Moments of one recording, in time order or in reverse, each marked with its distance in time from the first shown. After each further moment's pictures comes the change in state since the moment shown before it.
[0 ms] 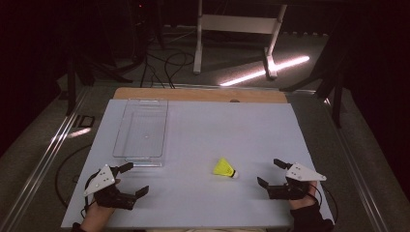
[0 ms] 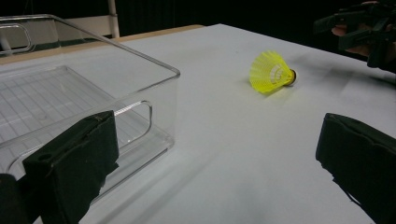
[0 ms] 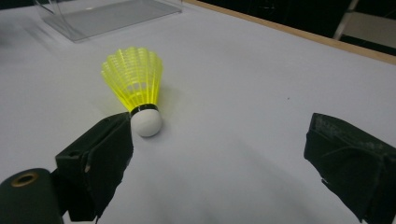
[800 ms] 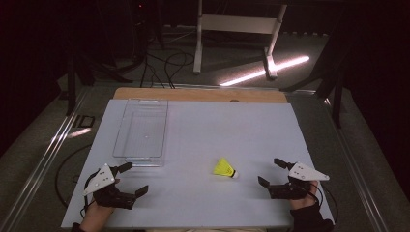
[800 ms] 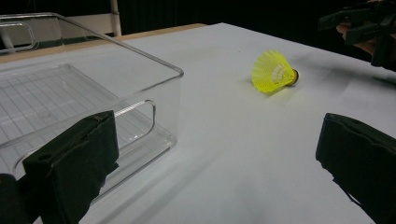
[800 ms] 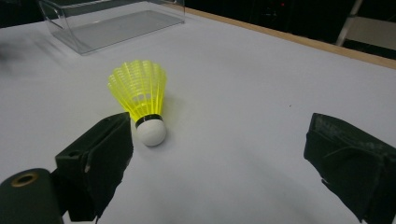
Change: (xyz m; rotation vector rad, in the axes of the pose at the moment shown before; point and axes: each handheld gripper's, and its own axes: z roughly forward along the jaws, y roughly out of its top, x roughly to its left) left arm 0.001 0.001 -0.001 0.004 0.009 -0.008; right arm -0.002 0.002 -0.003 -0.036 0.024 0.033
